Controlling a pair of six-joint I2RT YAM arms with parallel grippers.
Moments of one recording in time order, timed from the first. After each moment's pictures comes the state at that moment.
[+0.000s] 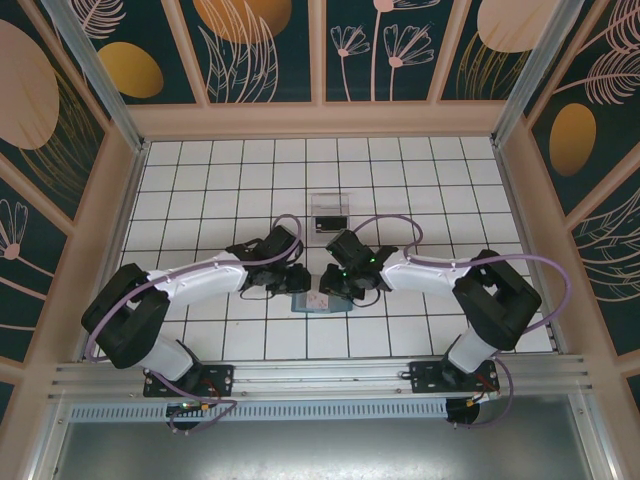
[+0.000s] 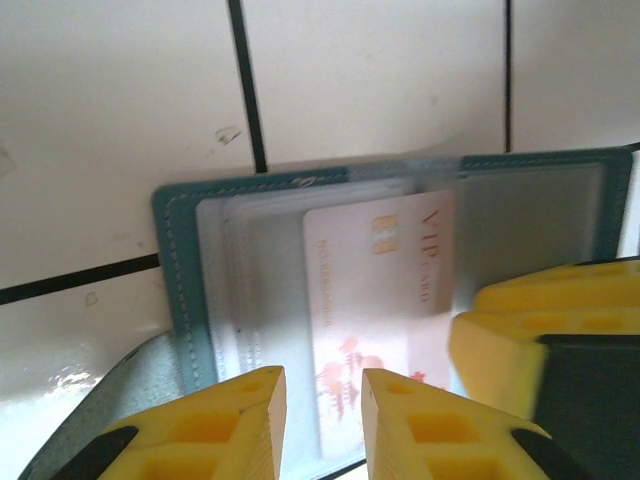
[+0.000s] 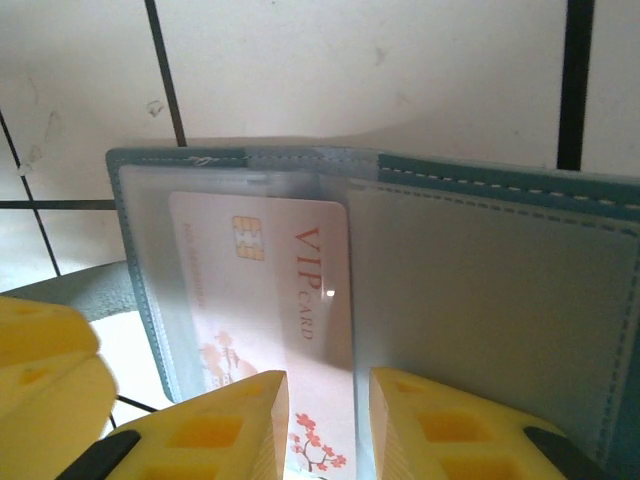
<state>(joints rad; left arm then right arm) -0.77 1.52 0.83 -0.40 0.22 -0.76 0.88 1.60 0.84 -0.33 -0.21 1.01</state>
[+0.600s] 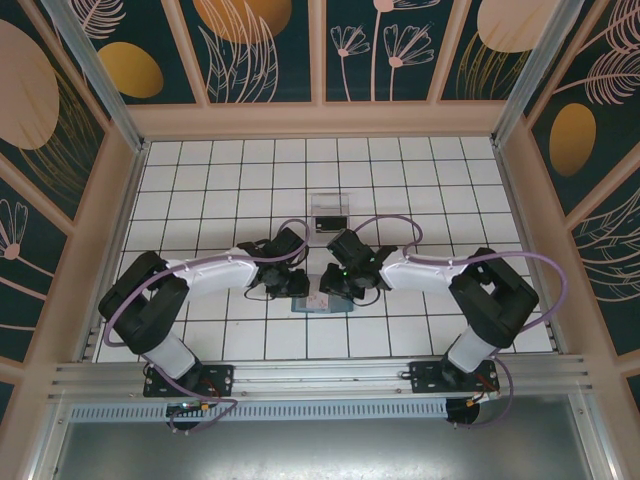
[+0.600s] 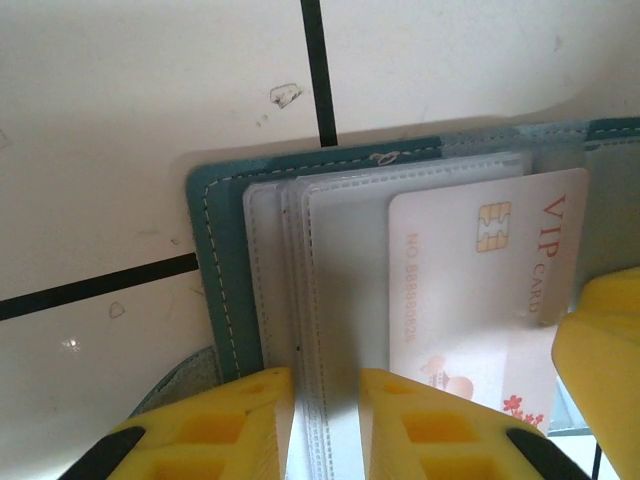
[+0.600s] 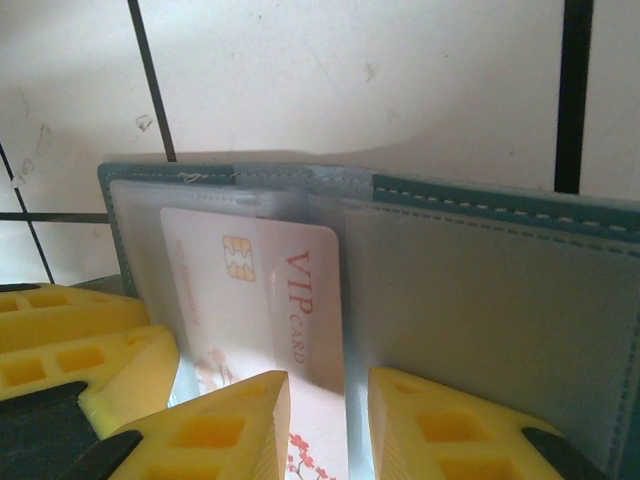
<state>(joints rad) -0.77 1.63 0.86 -0.46 0.20 -0.71 0.86 1.62 0.84 -0.31 -0.23 1.01</state>
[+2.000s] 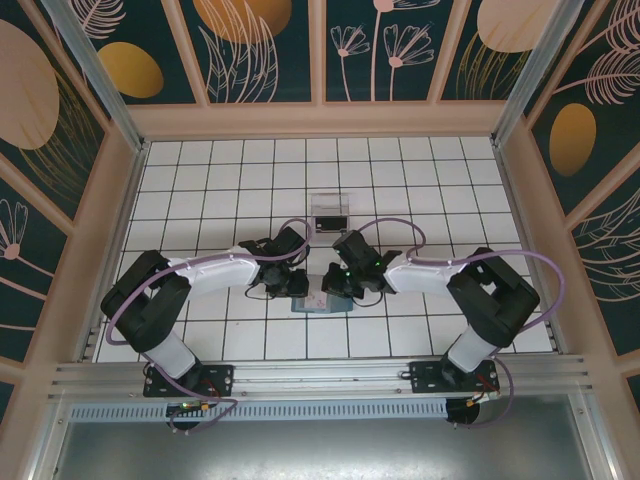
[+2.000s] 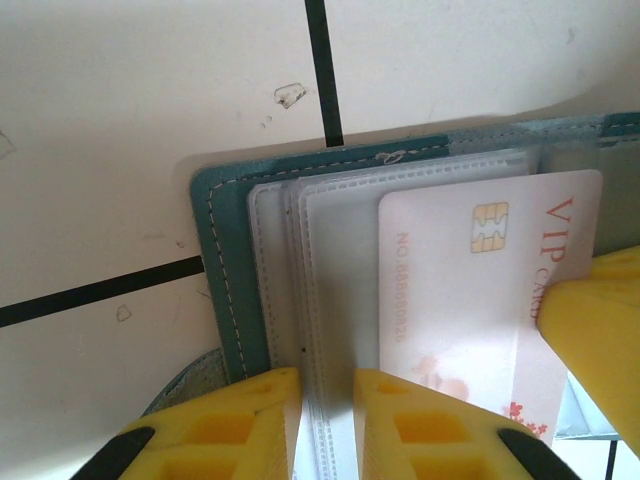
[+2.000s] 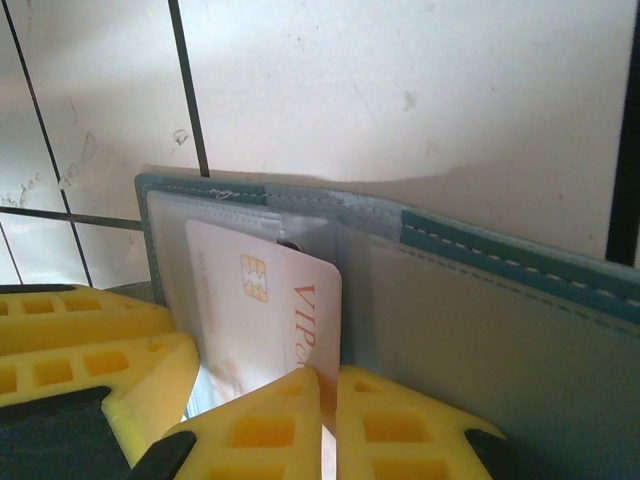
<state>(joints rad) -0.77 1.64 0.88 -0.48 0.20 -0.69 0.83 1.61 0.75 -0.15 -0.29 0.99</state>
